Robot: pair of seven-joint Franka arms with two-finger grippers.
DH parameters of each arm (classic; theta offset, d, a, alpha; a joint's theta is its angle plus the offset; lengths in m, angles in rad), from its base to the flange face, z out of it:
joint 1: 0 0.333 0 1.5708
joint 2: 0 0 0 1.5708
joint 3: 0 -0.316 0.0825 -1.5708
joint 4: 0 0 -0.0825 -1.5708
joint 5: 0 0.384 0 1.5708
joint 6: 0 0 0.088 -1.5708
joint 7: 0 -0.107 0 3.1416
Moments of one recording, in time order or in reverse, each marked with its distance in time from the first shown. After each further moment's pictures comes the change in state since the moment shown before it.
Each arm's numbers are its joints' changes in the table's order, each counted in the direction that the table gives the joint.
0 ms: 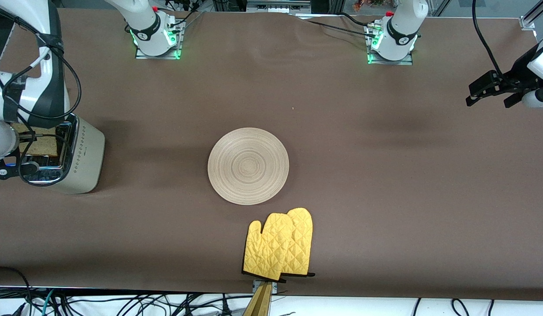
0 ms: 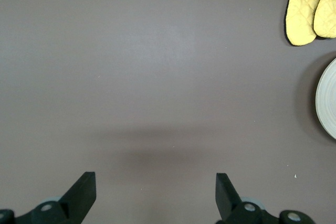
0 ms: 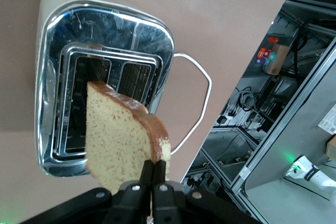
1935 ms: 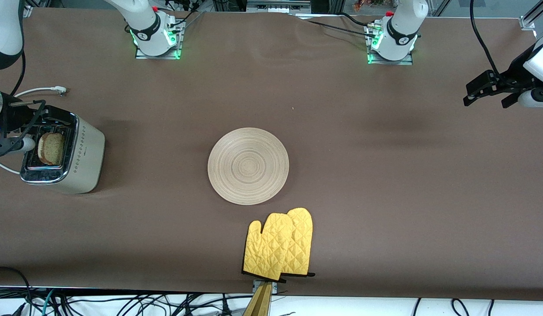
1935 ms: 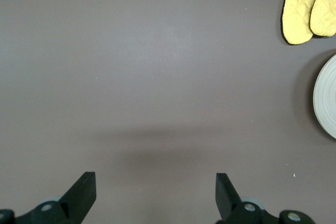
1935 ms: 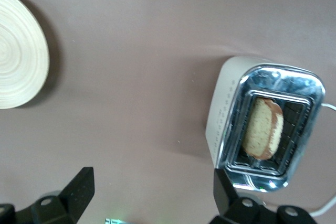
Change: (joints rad) left arm -0.002 -0.002 0.012 0.004 0.000 0.000 0.000; right arm -0.111 0.184 -0.188 0.082 0.541 -0.130 -0.034
